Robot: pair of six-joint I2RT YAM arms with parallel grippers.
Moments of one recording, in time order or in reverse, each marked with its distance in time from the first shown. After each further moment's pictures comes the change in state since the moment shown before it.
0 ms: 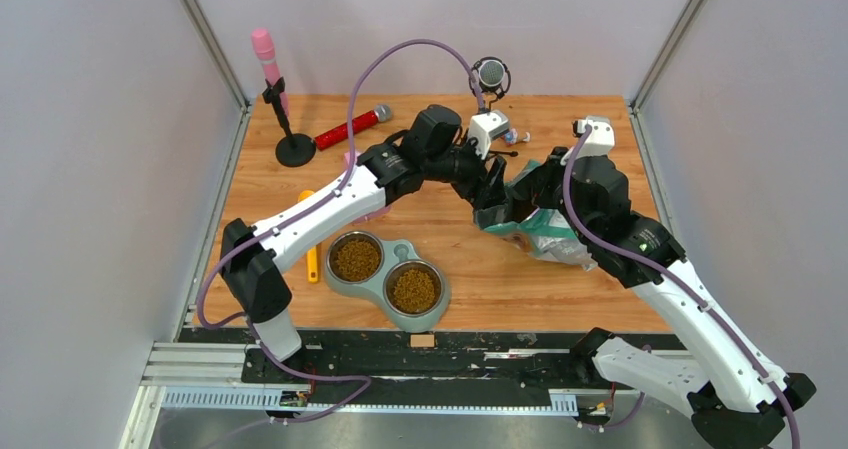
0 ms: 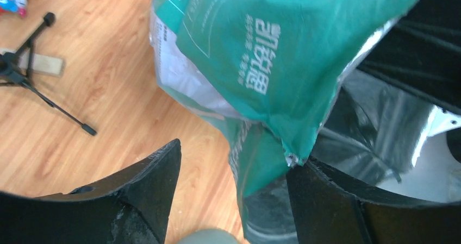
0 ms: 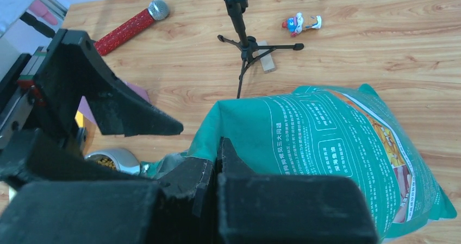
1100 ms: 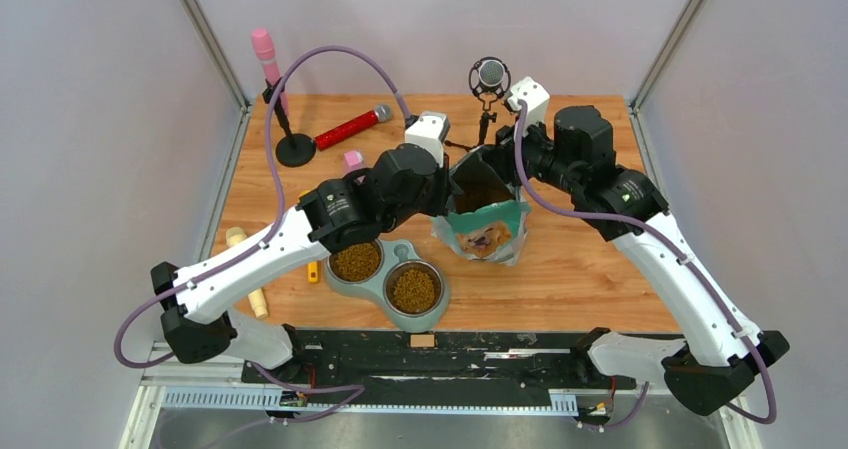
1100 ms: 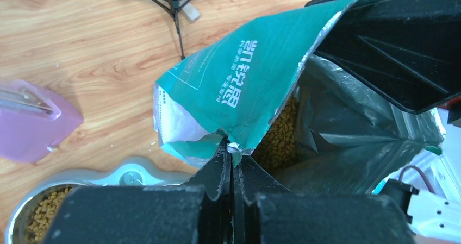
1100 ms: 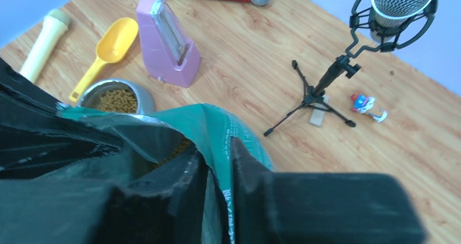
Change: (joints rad) left arm -0.228 -0.321 -0.072 -0.225 -0.836 -0.401; right arm -0.035 0.244 0.285 -0.035 -0.520 -0.464
